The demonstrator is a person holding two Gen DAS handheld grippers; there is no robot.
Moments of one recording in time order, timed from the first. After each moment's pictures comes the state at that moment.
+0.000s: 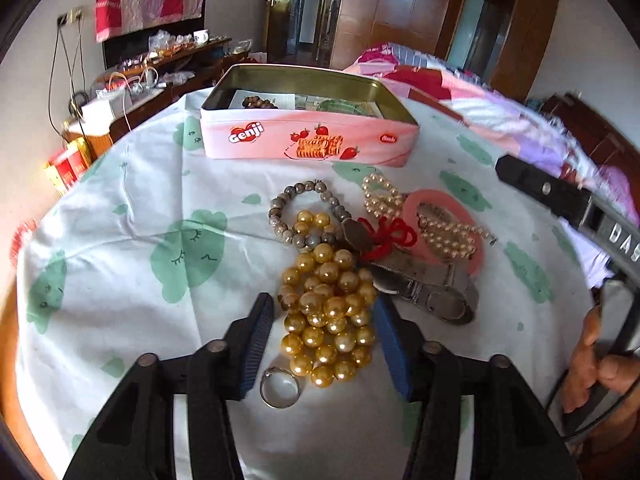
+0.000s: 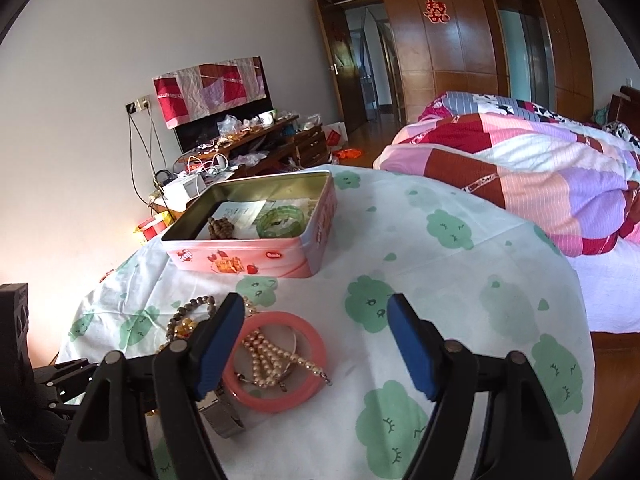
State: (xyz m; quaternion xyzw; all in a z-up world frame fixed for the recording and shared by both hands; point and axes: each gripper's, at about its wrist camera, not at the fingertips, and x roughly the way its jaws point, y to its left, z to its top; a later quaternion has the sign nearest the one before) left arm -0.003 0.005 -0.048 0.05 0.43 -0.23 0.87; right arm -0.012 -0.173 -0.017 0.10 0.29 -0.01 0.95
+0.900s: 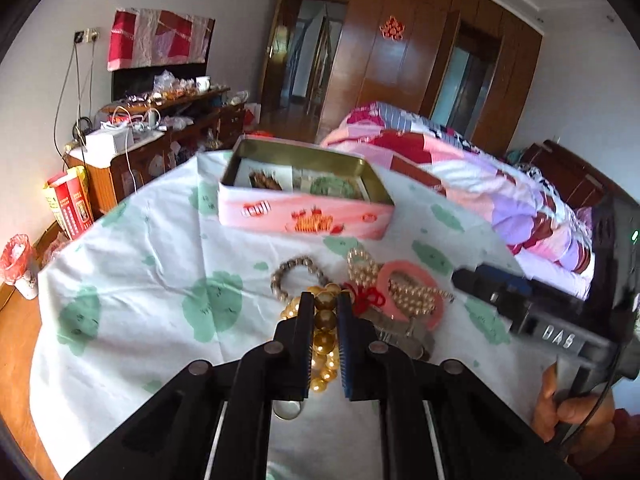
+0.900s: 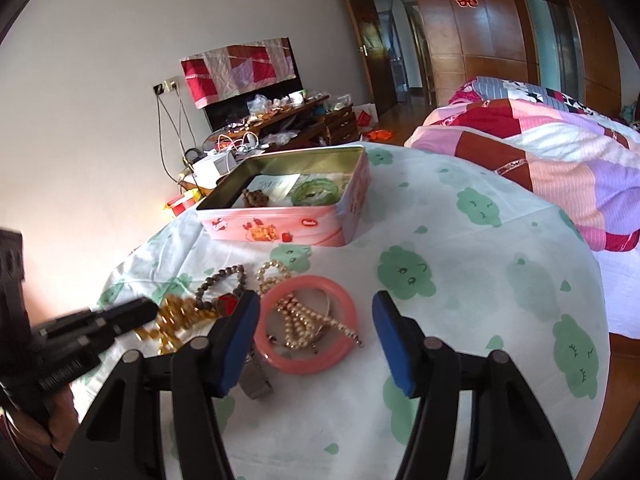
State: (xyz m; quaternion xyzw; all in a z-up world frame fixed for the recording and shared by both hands) left arm -0.016 0.036 -0.001 -0.03 0.33 -0.26 0.91; right arm -0.027 -0.163 -0.020 0.10 0.32 0.06 0.94
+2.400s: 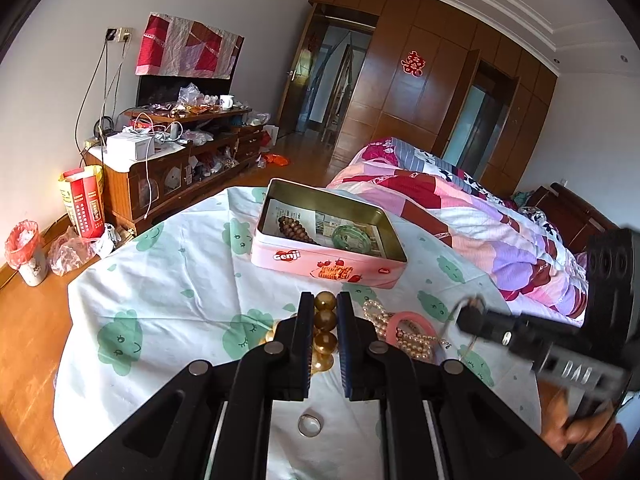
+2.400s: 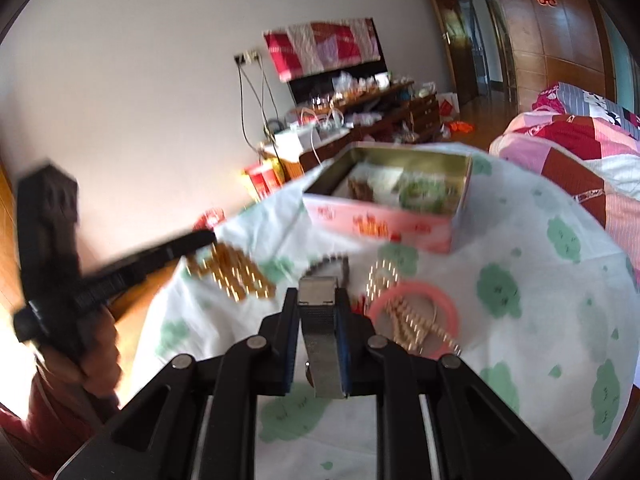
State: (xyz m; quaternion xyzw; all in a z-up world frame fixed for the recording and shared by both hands) left arm -0.012 0.066 0.026 -0.08 0.30 -0.24 0.92; right arm -0.025 -0.127 0.016 0.09 0.33 0.21 0.91
